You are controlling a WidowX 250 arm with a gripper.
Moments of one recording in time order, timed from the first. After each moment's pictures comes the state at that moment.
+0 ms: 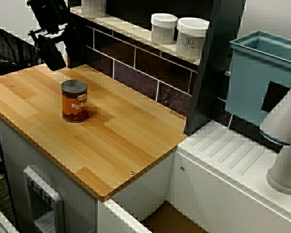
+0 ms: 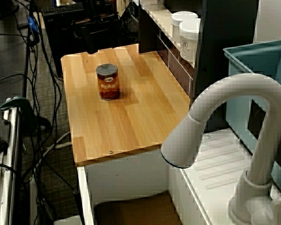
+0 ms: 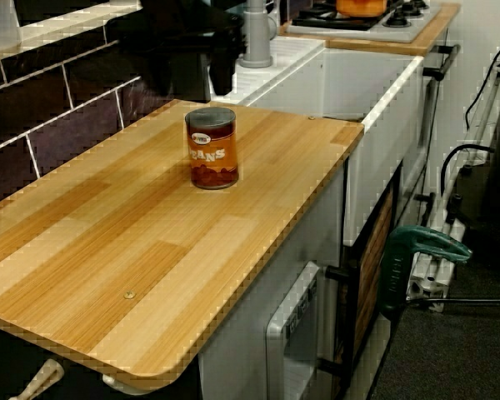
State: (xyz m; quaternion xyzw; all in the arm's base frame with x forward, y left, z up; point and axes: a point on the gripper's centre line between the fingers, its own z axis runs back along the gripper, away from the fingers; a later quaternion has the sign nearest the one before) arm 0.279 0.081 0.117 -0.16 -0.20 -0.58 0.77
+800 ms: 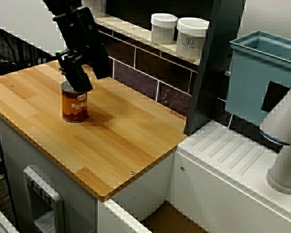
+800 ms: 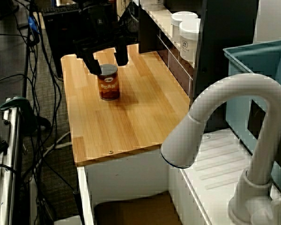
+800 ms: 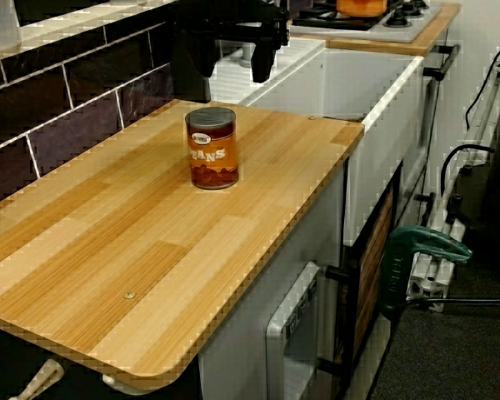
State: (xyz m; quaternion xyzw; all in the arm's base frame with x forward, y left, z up) arm 0.280 0.015 0.105 -0.10 -0.19 -0.61 0.76
